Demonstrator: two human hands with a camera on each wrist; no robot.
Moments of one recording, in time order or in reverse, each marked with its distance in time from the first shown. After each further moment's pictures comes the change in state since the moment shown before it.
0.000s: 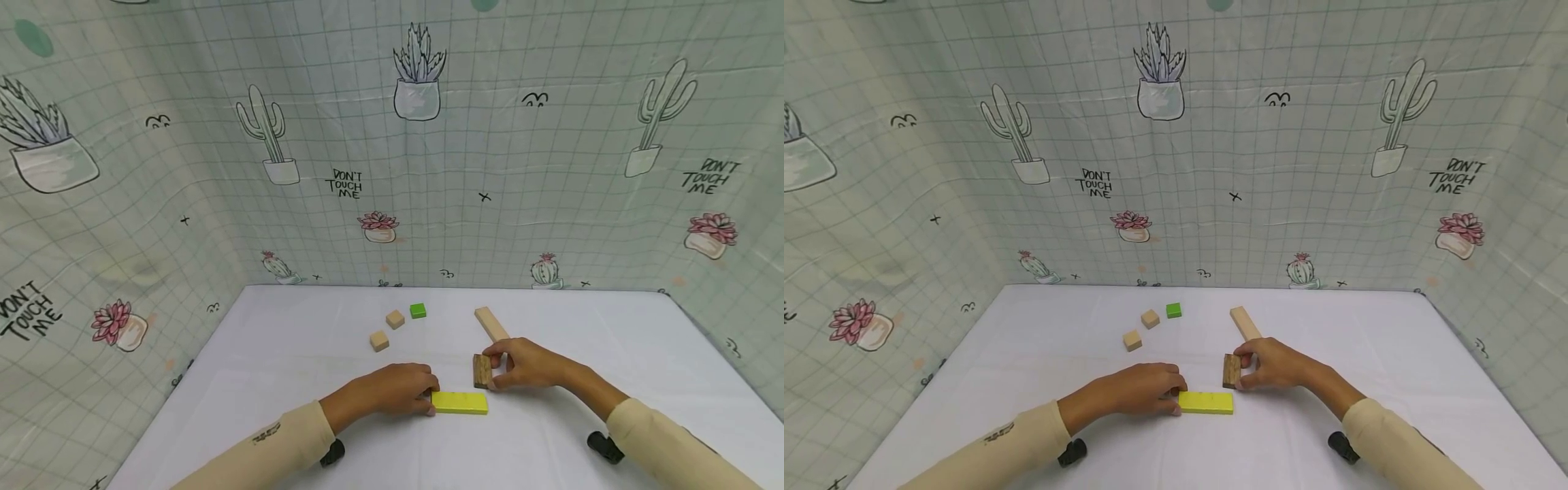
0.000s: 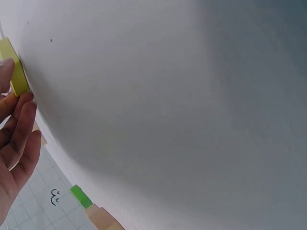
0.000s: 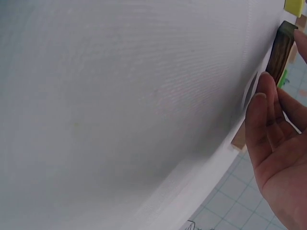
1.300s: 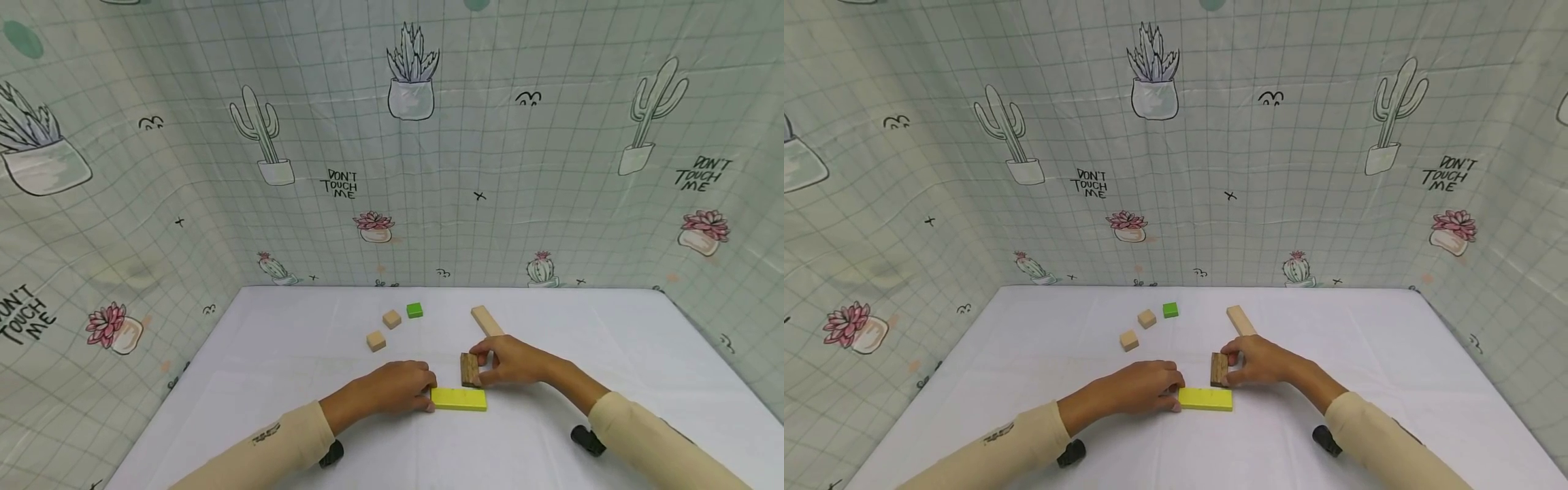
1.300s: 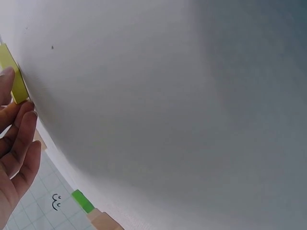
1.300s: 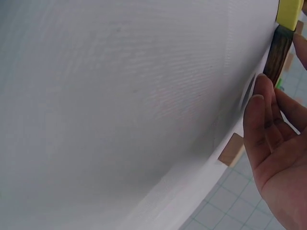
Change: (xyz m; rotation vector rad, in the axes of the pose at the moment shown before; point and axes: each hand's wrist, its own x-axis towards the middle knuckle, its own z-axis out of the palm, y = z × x) left_hand 0.006 0.005 0.003 0.023 0.039 -0.057; right_hand 0.013 -0.007 0.005 -0.026 -0.013 -0.034
